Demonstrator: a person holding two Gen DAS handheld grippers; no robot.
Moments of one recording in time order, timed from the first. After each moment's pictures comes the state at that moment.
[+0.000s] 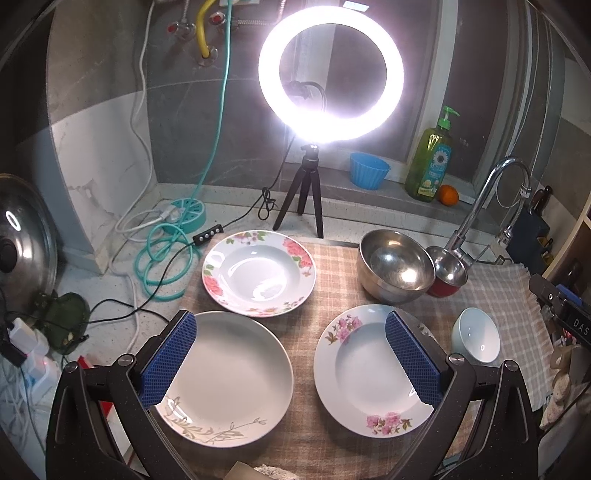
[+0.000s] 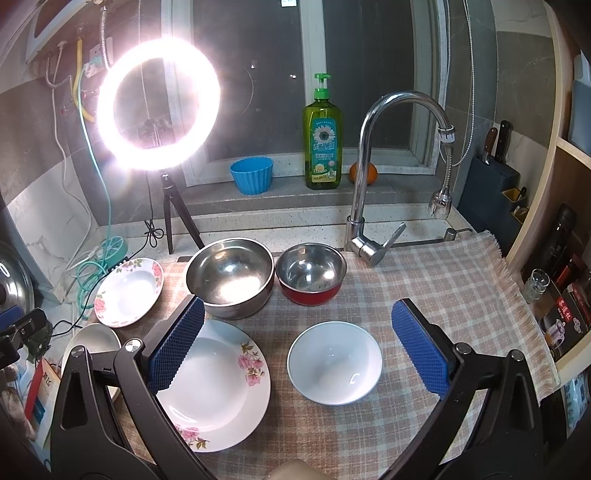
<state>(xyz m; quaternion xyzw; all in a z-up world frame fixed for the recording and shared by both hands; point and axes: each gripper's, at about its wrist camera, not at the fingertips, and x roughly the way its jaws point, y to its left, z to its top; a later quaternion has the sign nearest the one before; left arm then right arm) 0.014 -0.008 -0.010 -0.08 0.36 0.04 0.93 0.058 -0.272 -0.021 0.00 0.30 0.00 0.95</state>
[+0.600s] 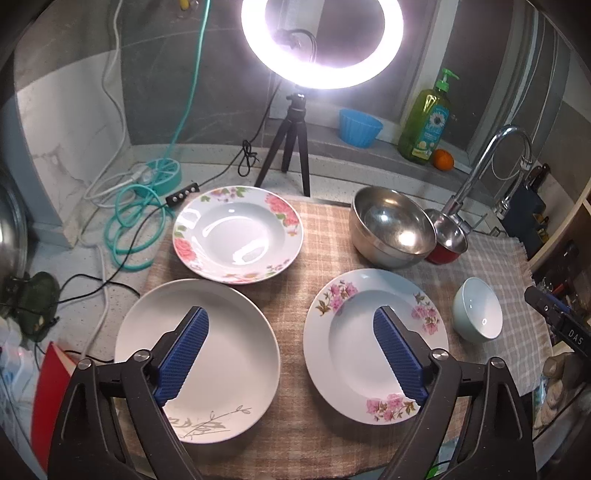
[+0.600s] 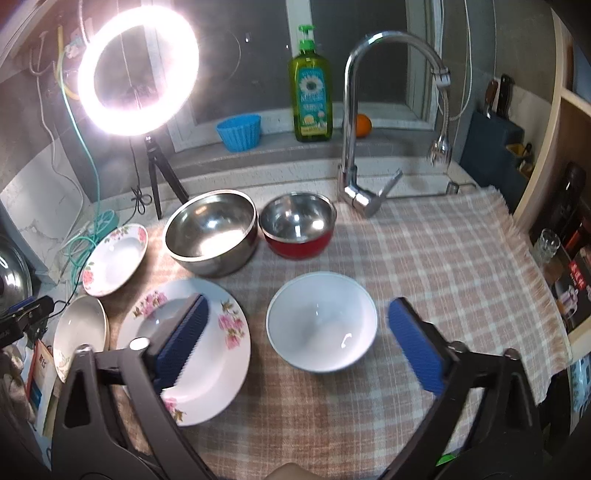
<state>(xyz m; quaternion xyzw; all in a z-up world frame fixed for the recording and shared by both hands) 0.041 -0.008 -0.047 -0.09 0.43 -0.01 0.90 0.068 -0.298 -0.061 0.02 0.38 0.00 0.92</state>
